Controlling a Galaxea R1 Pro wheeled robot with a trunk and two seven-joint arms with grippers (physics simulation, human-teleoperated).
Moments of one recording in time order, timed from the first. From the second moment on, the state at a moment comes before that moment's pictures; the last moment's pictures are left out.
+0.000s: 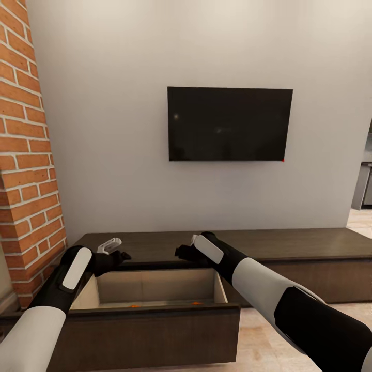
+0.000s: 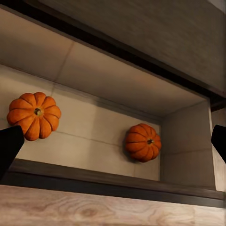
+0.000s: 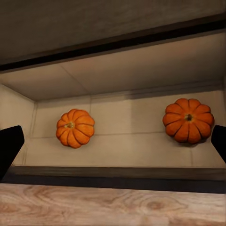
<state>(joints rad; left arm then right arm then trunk) -0.69 0.15 0.06 -0.99 0.74 0.99 0.27 -1.07 0.17 0.91 -0.47 -1.42 0.56 -0.50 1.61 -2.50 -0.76</state>
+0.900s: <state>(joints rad) -0.68 0.15 0.07 -0.99 0.74 0.99 0.27 -1.07 0.17 0.91 -0.47 -1.42 0.54 -0.50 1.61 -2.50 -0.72</state>
